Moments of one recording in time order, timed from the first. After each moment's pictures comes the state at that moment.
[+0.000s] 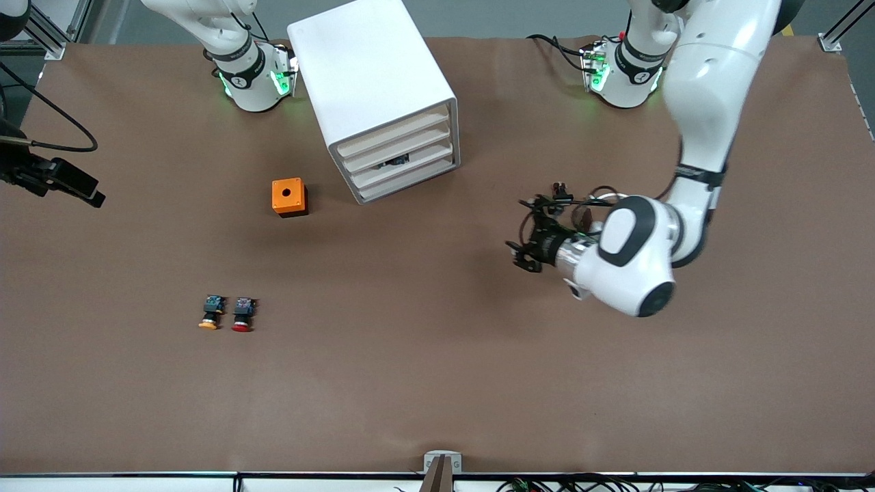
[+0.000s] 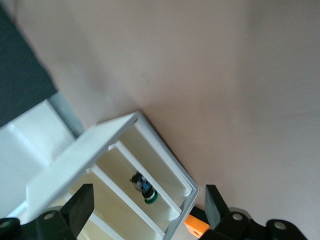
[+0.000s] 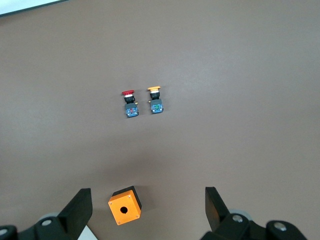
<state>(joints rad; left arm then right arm) -0.31 0.70 -0.11 -1.44 -0.71 1.55 -1.73 -0.08 0.00 0.04 -1.58 0.01 1.62 0.19</state>
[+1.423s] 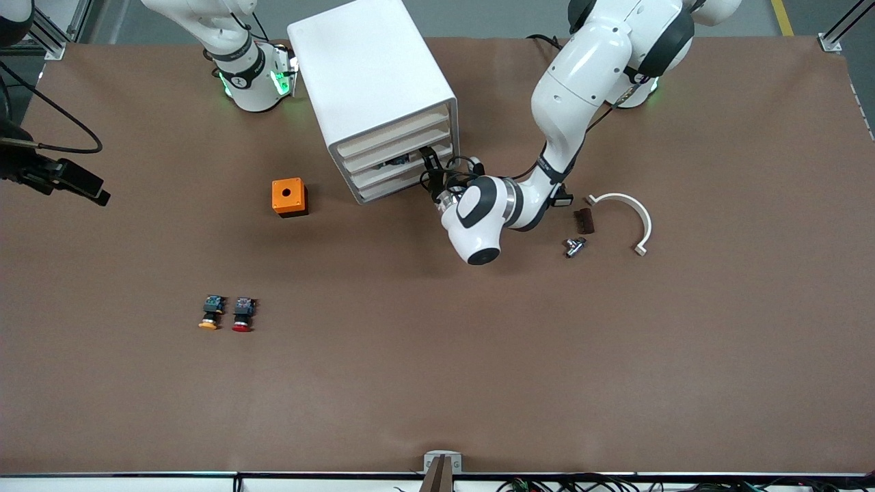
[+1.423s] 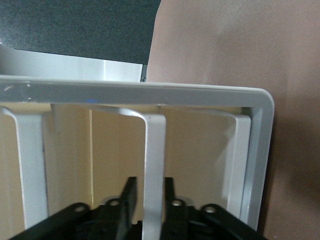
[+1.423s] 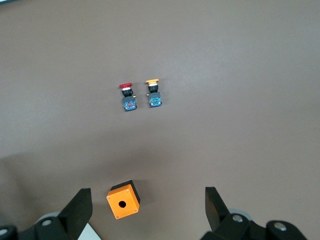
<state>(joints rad) -0.66 0.95 -0.11 -1.44 -0.97 1.56 -2.36 -0.08 0.00 0.04 -1.59 0.01 1.60 0.19</state>
